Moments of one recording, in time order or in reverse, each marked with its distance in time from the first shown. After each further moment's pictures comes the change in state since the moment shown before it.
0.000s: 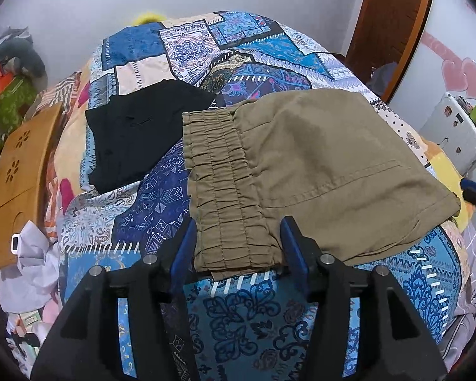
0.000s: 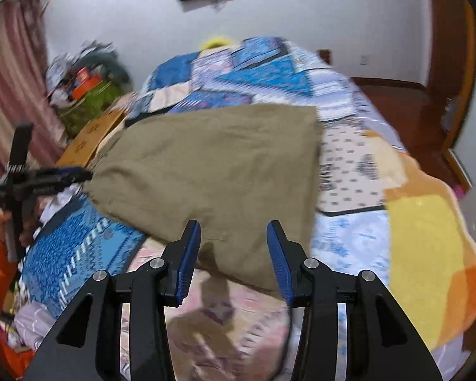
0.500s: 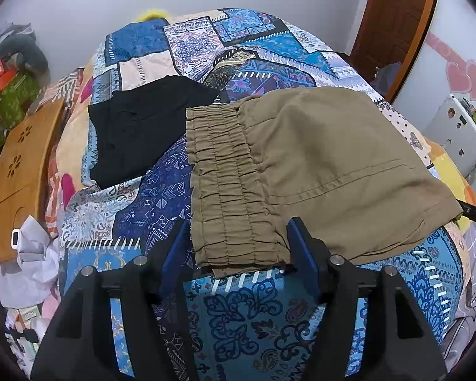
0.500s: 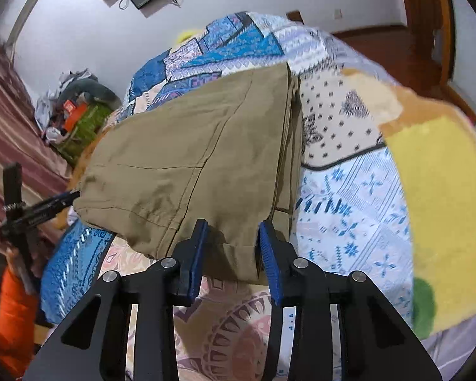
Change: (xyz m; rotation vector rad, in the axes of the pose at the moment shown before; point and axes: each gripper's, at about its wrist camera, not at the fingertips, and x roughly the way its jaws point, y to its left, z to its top) left arm 0.001 0.002 -0.002 -0.017 0.010 0.009; right arm 0.028 -0.042 -0.021 0.250 0.089 0.116
